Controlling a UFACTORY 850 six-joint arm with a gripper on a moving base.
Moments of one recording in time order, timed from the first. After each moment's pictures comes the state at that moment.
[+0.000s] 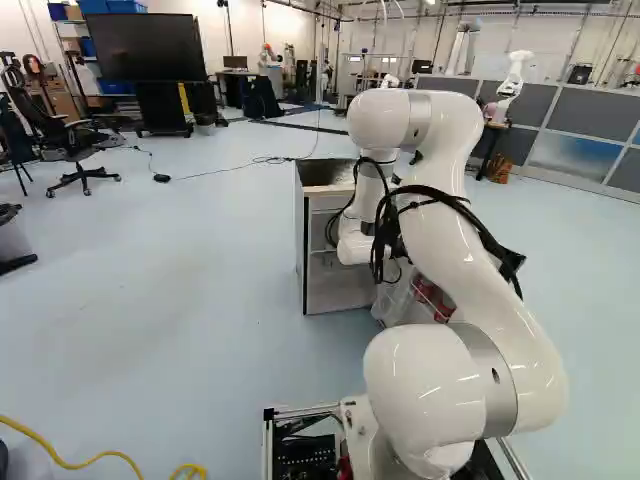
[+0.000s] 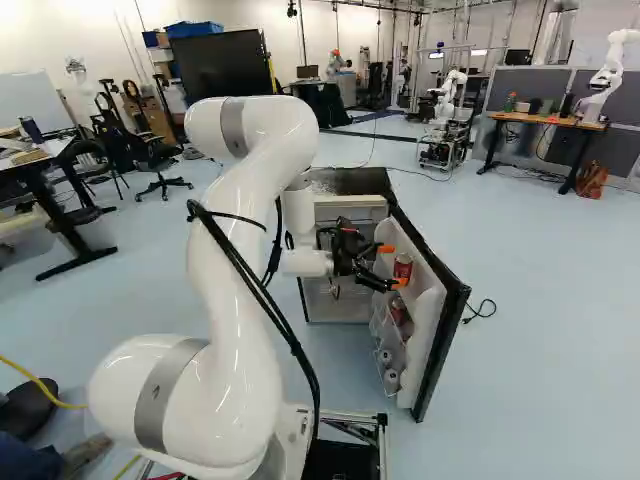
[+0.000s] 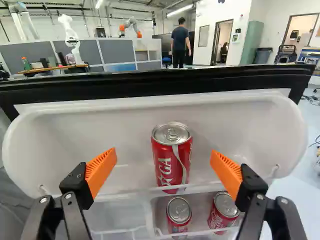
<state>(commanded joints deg) -4.1 -50.7 -49.9 74.0 81.6 4.2</state>
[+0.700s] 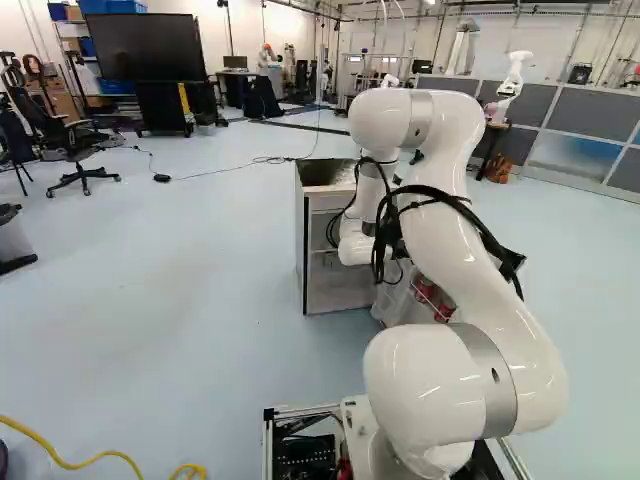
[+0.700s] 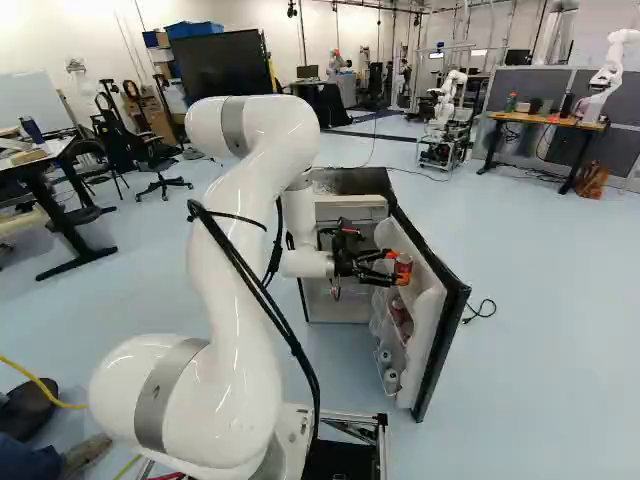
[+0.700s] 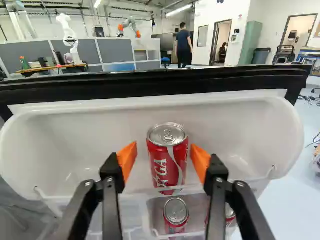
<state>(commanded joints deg) -4.3 -50.5 -49.4 74.0 81.6 4.2</state>
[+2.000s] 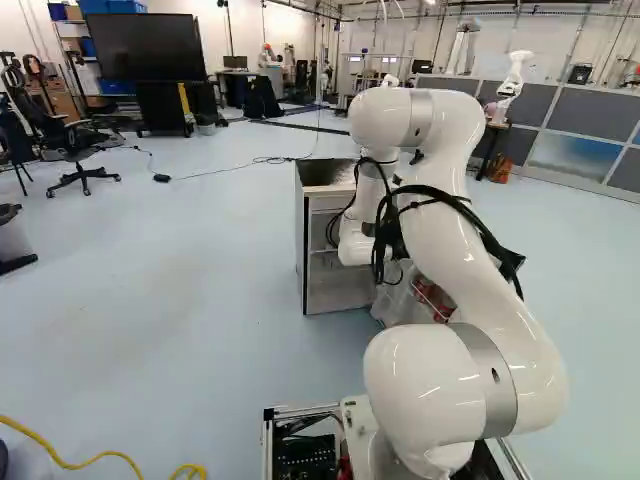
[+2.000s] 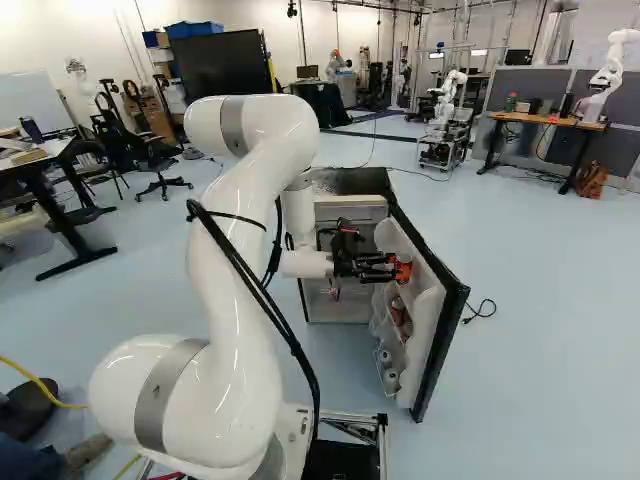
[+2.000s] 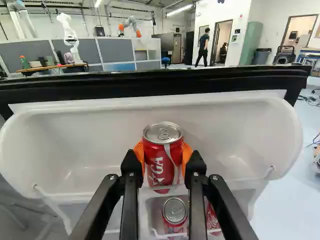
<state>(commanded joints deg) -4.0 -50.2 -48.7 74.0 81.6 4.2</state>
